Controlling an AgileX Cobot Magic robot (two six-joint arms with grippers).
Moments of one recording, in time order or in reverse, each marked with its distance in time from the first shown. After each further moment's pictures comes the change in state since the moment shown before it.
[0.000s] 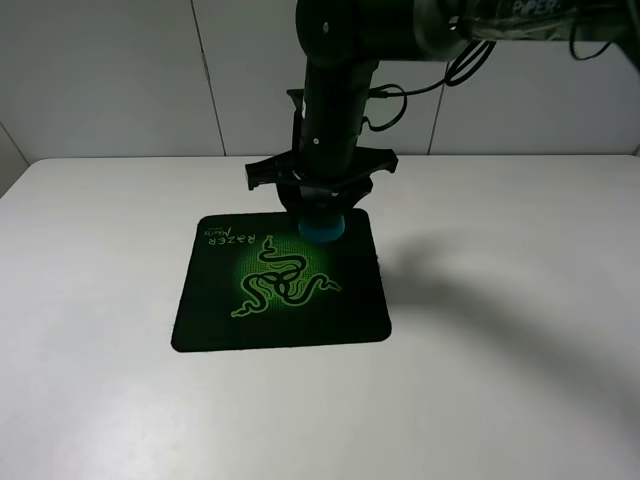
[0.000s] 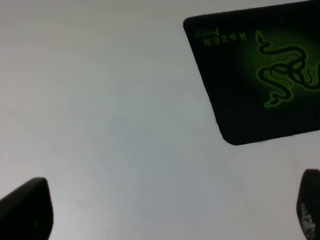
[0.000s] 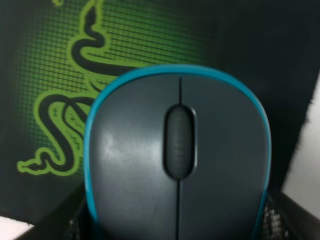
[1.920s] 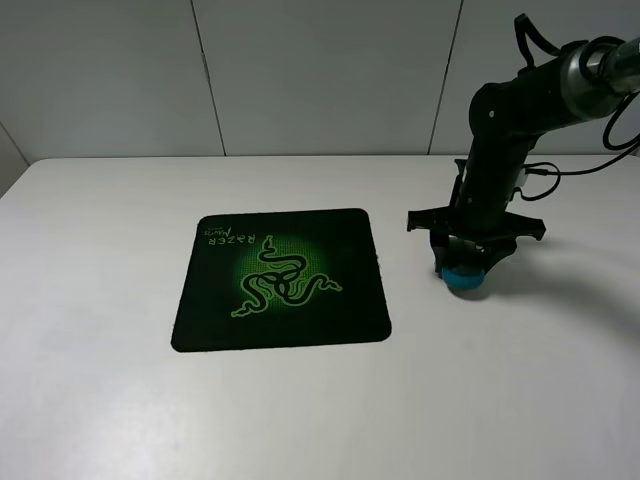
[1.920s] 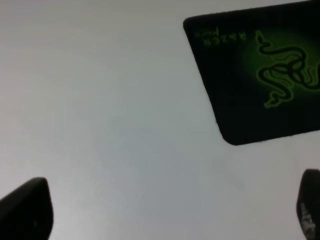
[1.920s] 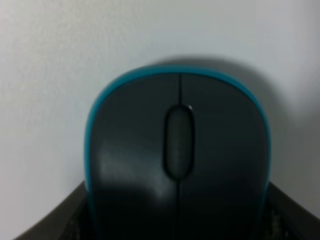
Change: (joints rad) left arm 0.000 0.000 0.000 0.000 0.000 0.000; right arm -0.426 -0.097 0.505 -0.032 -0.235 0.040
